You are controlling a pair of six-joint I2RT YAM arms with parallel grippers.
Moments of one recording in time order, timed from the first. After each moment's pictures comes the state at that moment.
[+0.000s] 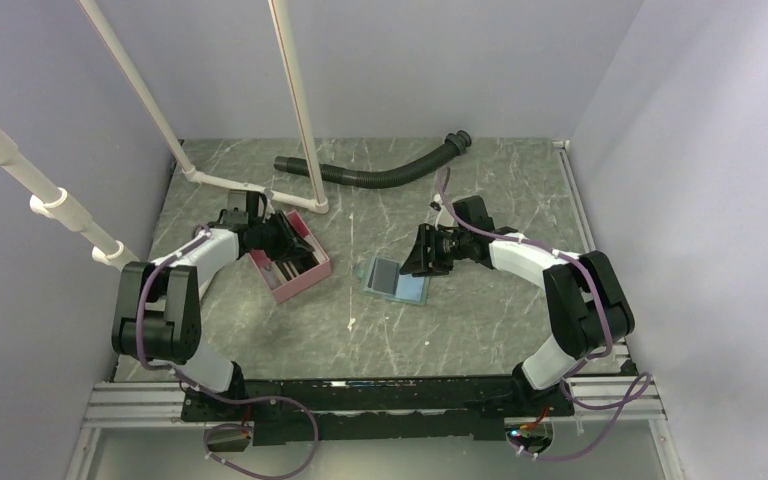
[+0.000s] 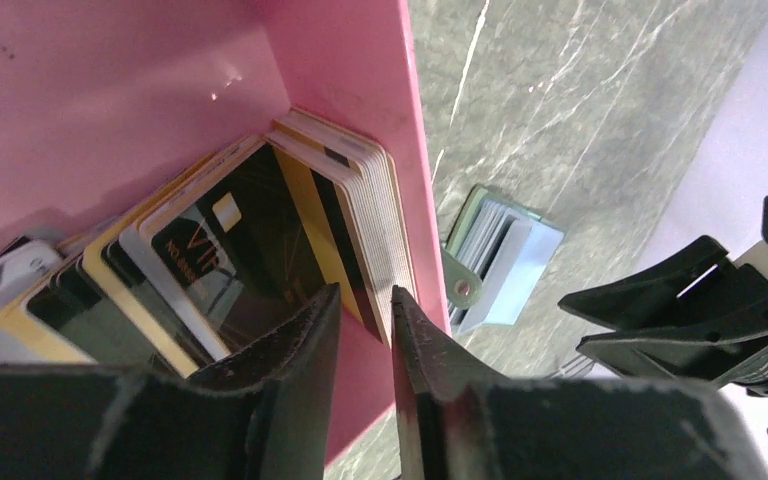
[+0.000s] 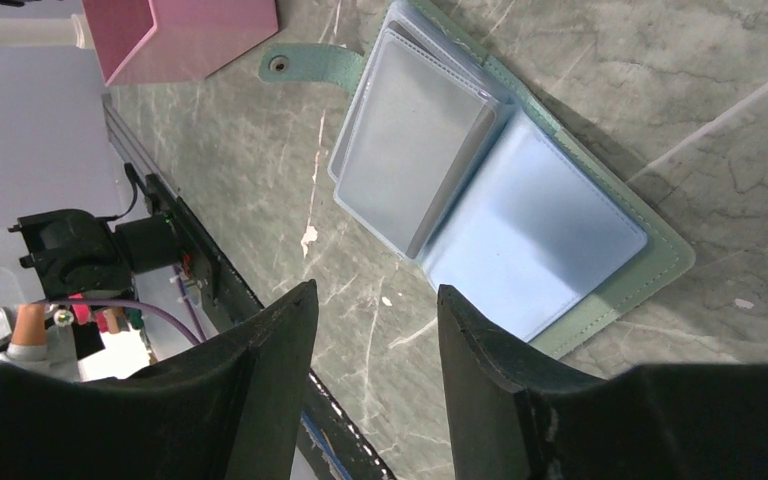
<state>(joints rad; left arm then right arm) -0.10 1.54 0.89 -0.27 0.46 -0.69 0.37 1.60 0.85 -0.15 -0.70 0.48</state>
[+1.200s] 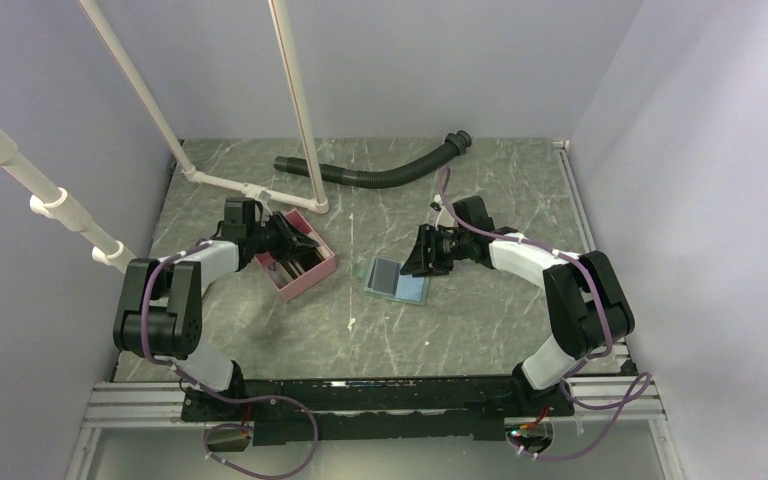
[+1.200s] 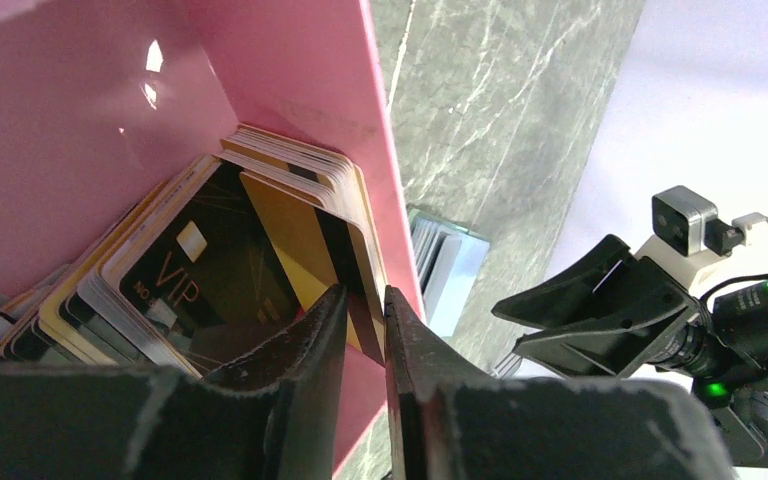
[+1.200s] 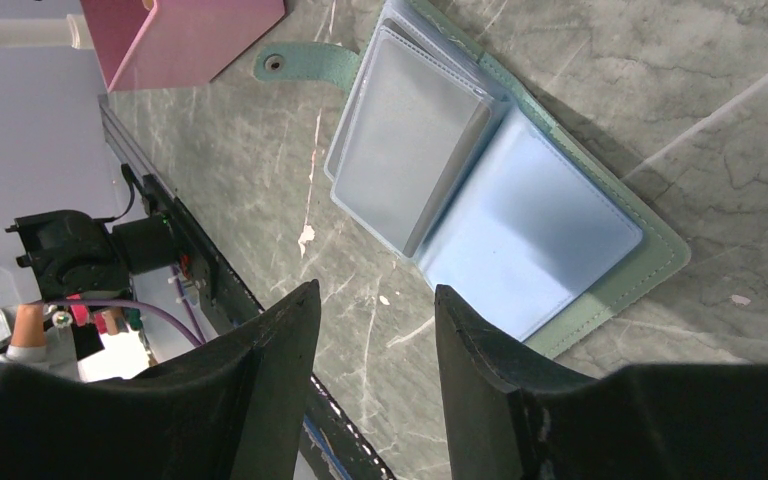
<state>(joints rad) -0.08 1.59 0.75 0.08 0.60 -0.85 0.37 1.60 0.85 -0.16 -0.69 0.48</state>
